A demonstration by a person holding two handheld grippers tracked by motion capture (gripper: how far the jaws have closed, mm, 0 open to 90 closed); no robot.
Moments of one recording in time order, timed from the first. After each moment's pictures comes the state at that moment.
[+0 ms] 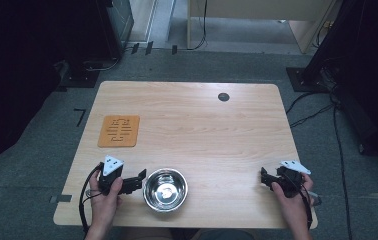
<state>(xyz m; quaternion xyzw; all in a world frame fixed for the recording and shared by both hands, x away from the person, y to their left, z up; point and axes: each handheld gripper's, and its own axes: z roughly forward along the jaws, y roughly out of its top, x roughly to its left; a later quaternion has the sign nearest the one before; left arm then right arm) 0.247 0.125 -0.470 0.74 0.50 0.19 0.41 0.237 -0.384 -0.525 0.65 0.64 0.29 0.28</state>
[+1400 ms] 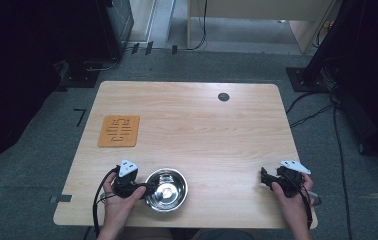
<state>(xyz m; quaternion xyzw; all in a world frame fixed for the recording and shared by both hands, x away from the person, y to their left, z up) 0.245 0.093 -0.488 0.77 0.49 0.13 0.39 0.238 -0.384 -0.525 0.65 0.64 0.29 0.27</state>
